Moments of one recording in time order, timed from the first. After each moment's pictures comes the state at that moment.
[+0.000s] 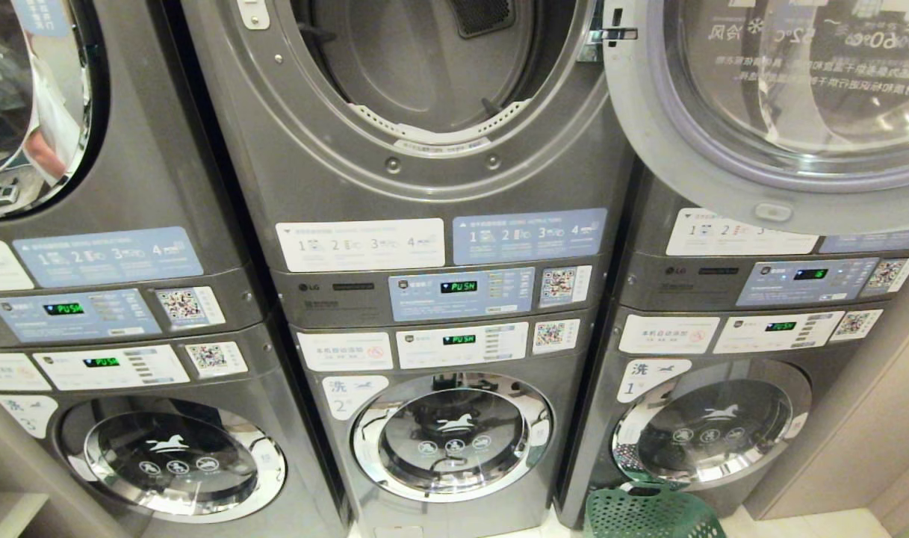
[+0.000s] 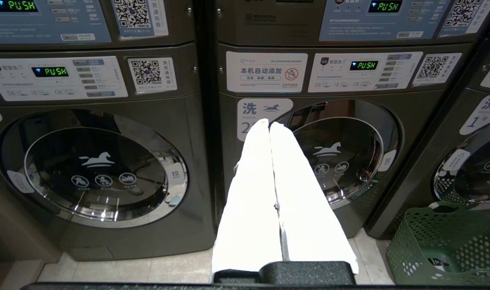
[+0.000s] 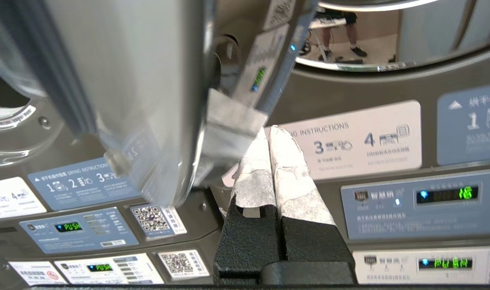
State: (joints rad) left arm 0.00 0.00 0.00 0.00 0.00 -0.01; right arm -0.70 2.01 -0.96 -1.52 0.83 0.63
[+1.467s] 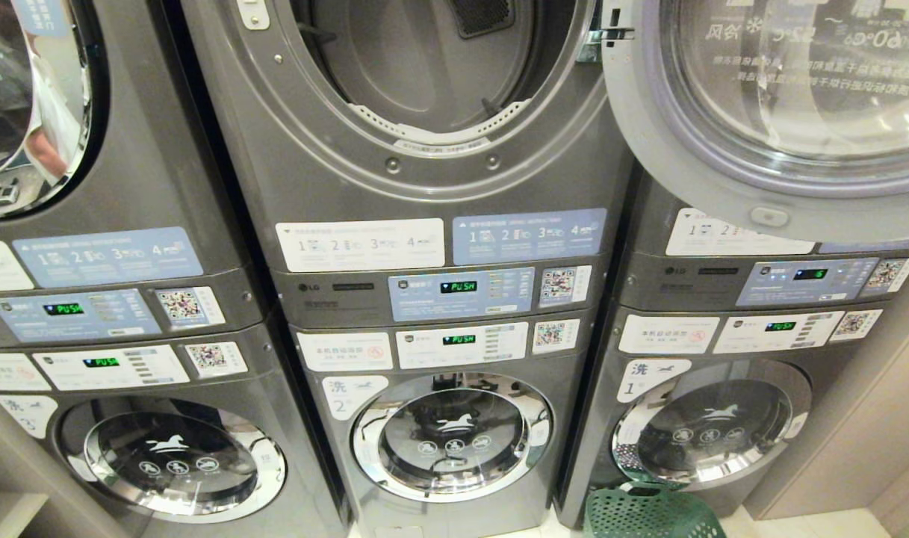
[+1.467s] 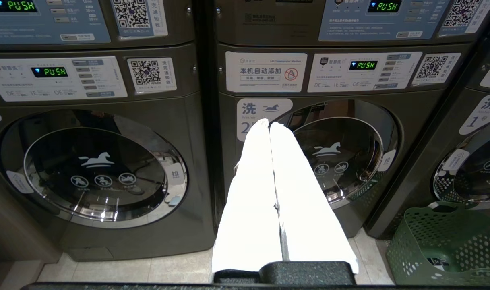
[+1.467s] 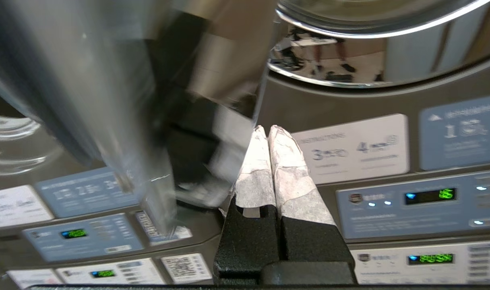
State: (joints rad) left arm 0.00 0.00 0.00 0.00 0.00 -0.01; right arm -0.74 1.88 -0.86 -1.53 0.82 0.64
